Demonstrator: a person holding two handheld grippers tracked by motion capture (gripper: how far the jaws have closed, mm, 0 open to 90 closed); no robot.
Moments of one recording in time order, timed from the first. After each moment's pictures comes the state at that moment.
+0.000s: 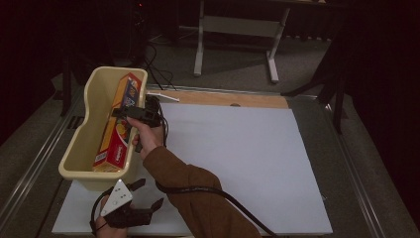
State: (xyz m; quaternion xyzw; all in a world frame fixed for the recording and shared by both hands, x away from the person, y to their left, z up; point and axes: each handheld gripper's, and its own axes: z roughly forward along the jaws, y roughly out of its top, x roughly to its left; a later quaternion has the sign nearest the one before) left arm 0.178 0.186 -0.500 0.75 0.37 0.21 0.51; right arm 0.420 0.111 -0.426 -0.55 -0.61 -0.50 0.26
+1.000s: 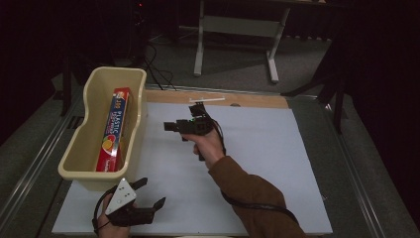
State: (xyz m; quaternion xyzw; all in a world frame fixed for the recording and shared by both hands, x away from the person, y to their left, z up) left arm 0.182 0.180 -0.499 0.76 0.36 0.21 0.50; right arm 0.396 -0.037 -0.408 -0.40 -0.77 -0.50 0.06
